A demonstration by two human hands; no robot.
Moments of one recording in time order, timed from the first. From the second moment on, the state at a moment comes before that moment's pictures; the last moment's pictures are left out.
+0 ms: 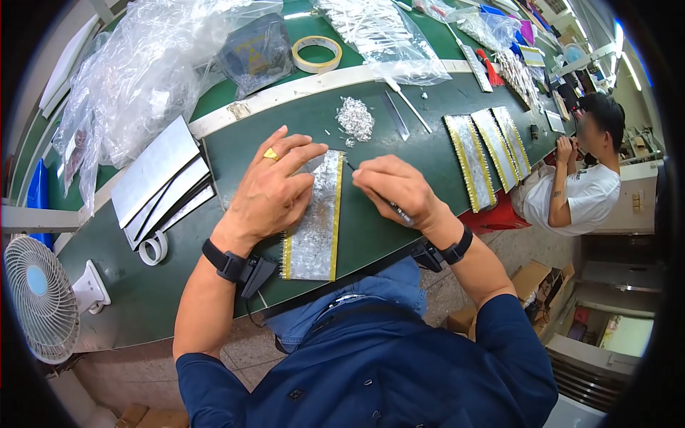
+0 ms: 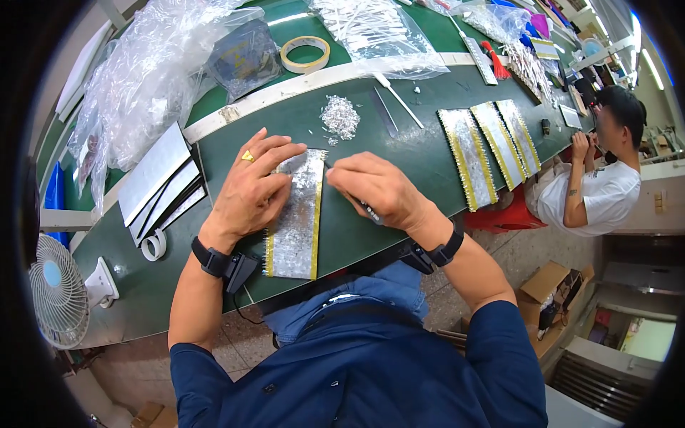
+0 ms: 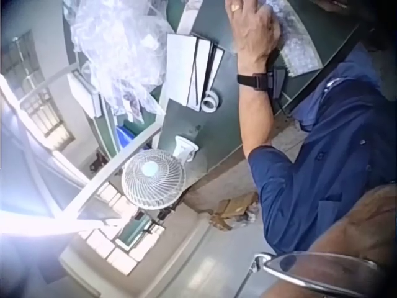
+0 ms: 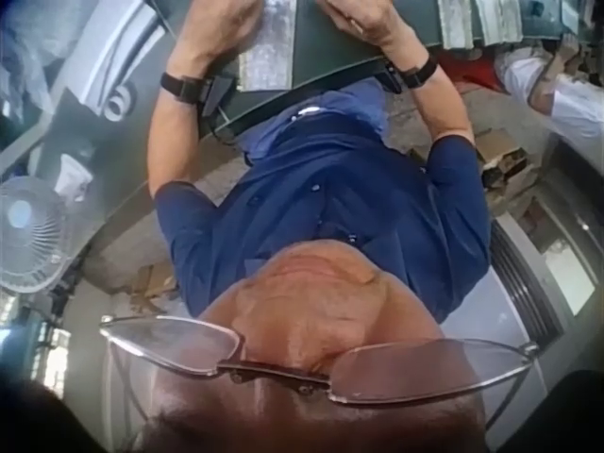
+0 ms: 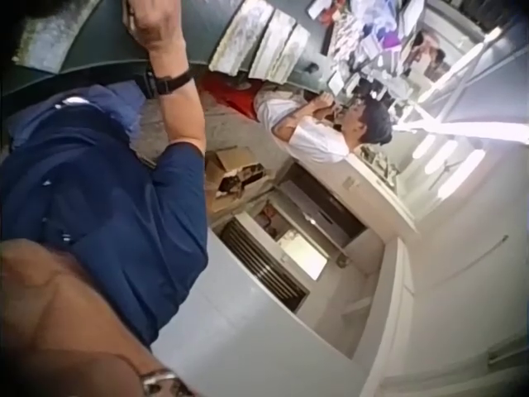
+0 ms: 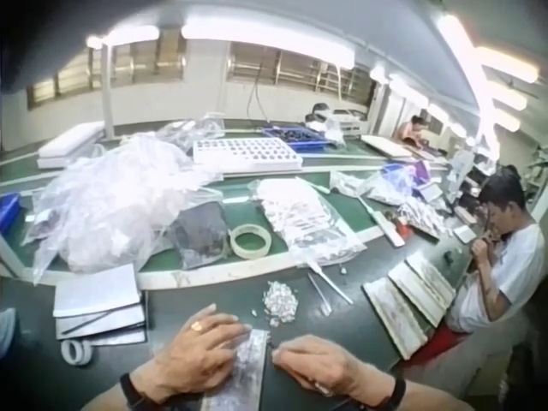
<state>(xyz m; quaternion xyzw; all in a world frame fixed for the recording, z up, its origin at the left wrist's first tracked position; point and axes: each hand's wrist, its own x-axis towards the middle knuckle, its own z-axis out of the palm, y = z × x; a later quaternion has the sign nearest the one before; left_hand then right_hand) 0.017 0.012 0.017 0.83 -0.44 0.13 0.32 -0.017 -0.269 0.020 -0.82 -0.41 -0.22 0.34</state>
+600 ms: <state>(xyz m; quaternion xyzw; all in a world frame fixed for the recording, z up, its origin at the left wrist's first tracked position) 0.015 0.011 0.020 0.83 -0.48 0.07 0.28 -0.024 -0.277 0.007 -0.83 -0.44 -0.18 0.30</state>
